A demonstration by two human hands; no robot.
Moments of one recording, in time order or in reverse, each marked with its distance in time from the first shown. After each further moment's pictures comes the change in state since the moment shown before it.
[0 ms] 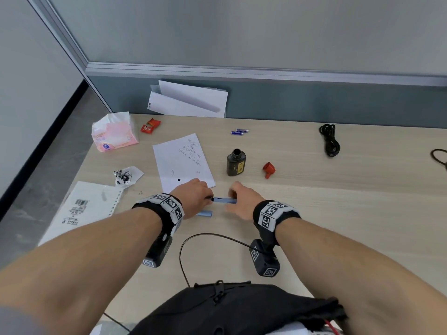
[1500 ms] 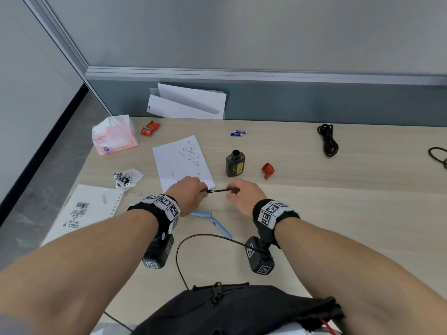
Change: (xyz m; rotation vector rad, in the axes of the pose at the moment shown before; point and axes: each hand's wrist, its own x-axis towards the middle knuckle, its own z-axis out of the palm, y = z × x) left_hand 0.049 -0.001 0.042 -0.227 -0.022 -0.076; right_hand 0.017 0.044 0.003 0.159 0.105 0.144
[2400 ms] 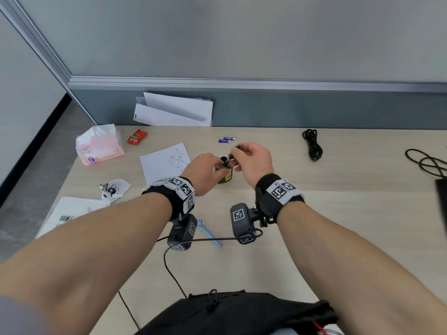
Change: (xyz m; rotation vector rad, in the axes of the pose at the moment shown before) left_hand -0.014 0.036 -0.088 -0.155 0.394 0.022; right_hand -0.015 -0.100 -0.059 0.794 0.341 -0.185
